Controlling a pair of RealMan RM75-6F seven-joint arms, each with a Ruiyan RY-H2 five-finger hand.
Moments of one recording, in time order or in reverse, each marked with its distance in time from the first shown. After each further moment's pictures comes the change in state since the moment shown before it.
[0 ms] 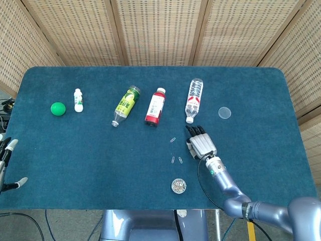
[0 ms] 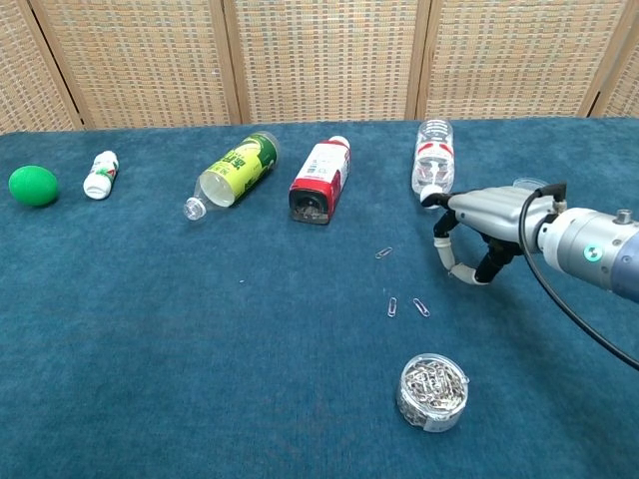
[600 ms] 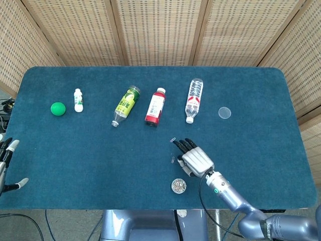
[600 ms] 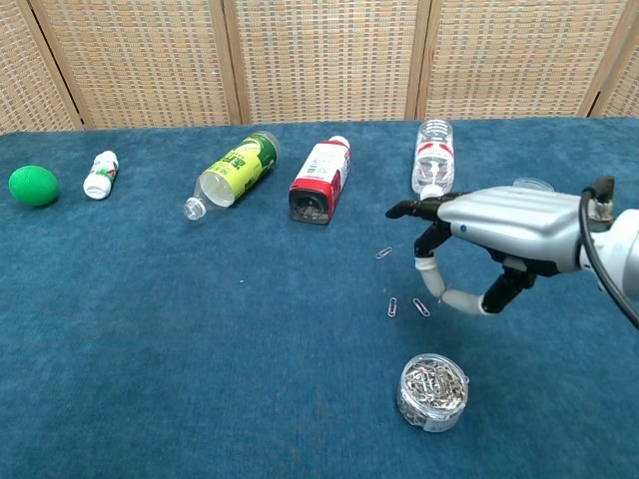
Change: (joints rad) left arm 0.005 0.002 0.007 -0.007 0.018 0.010 0.002; right arm -0.057 0.210 -0.100 -0.382 -0.251 0.058 0.033
